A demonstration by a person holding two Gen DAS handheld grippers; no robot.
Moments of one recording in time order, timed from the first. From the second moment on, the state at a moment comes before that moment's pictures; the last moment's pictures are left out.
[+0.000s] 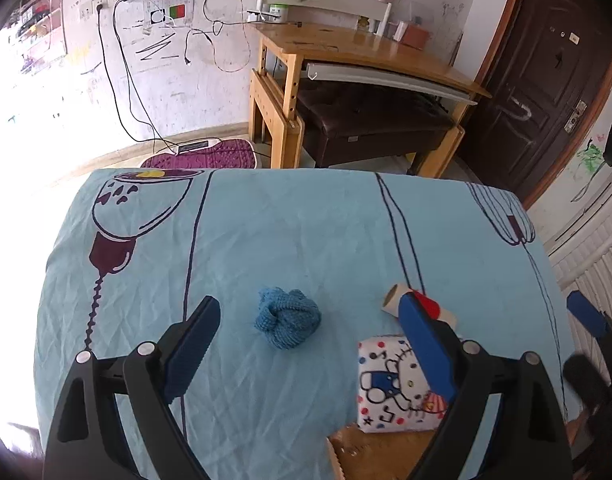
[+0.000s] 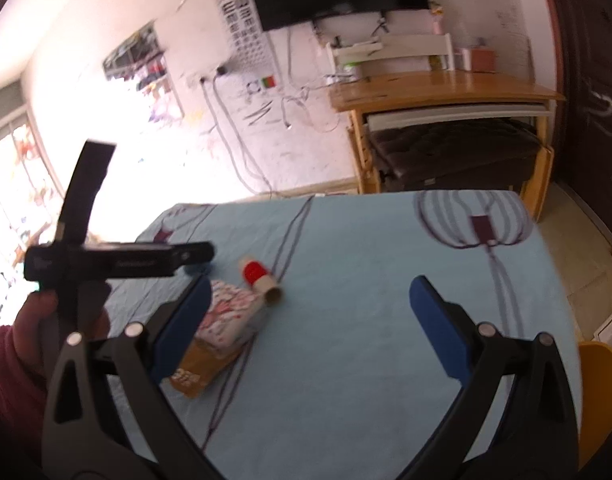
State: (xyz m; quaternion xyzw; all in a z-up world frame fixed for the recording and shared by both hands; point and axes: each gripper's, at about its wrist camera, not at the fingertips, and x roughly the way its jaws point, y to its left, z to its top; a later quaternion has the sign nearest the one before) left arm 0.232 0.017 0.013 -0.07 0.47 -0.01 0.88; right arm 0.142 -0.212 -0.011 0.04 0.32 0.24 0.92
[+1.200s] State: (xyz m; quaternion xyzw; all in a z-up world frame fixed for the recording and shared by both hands) left arm 0.201 0.063 0.021 -0.08 0.42 0.00 0.90; right arm 0.167 -0.101 -0.056 -0.05 0.43 0.20 0.88
